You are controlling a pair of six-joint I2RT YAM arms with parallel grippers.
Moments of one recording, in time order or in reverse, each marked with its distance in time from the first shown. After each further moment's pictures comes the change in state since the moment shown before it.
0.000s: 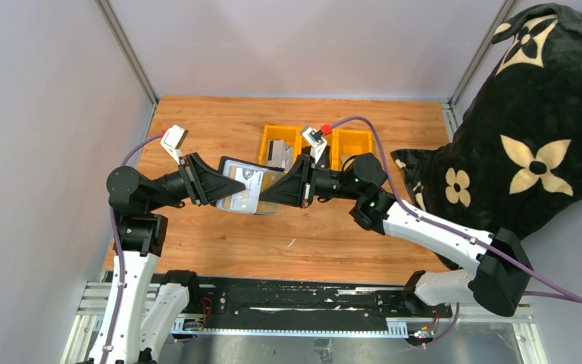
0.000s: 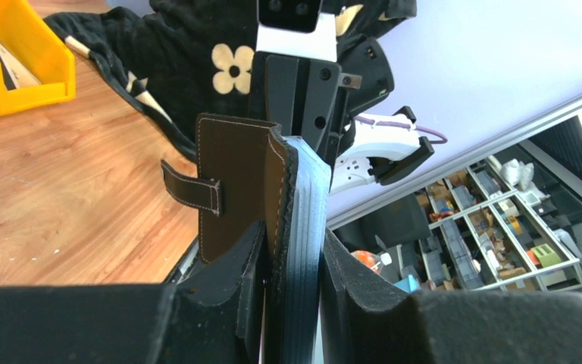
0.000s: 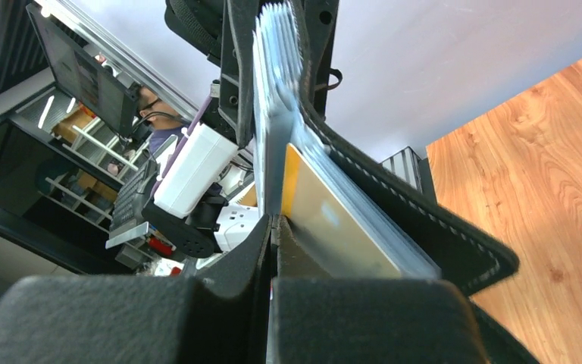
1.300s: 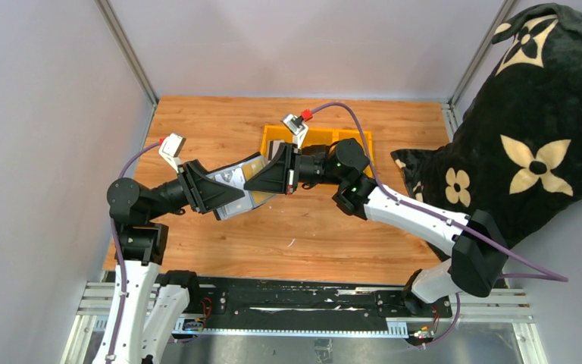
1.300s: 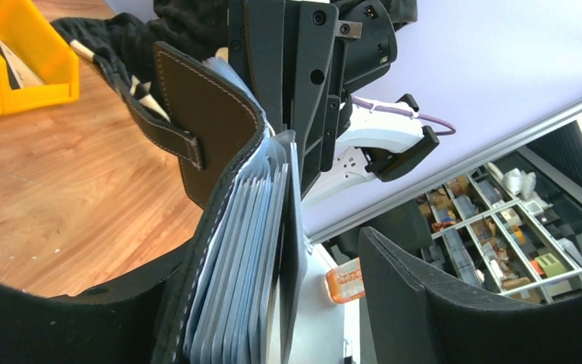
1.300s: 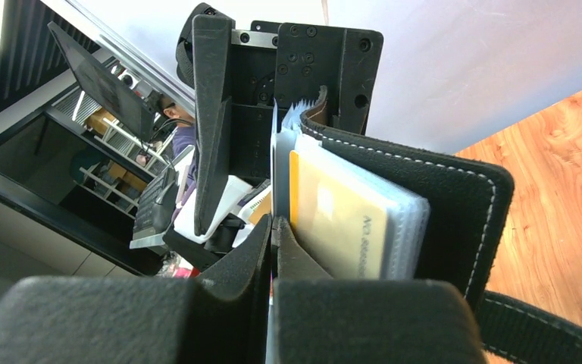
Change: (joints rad) left arm 0.006 -0.061 -0.064 0.026 -0.029 -0.021; right arm 0.003 0.168 0.157 0.068 -0.055 0.090
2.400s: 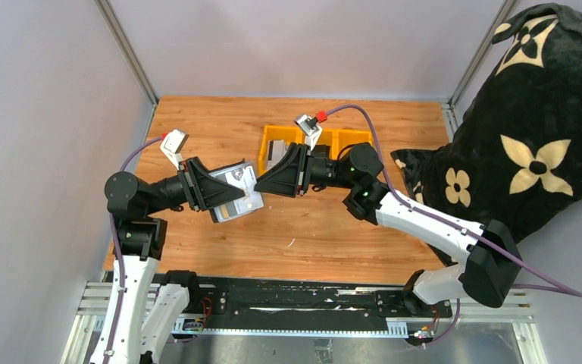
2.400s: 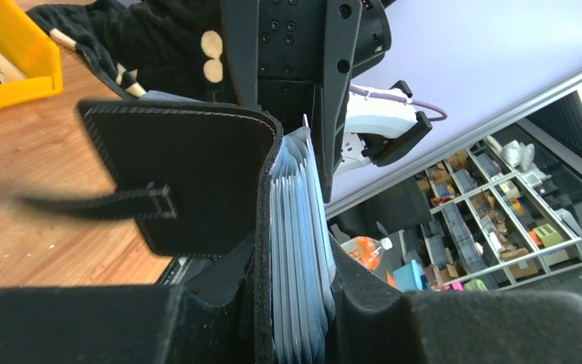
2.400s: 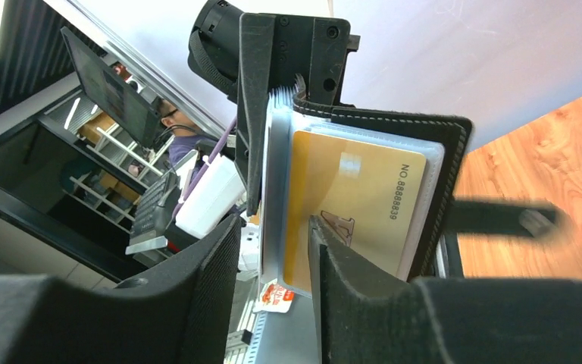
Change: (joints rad) left arm -0.001 0.041 0.044 -0.002 0.074 0.012; right arm -0.024 -0.100 -0.069 -0.014 0.025 -0.015
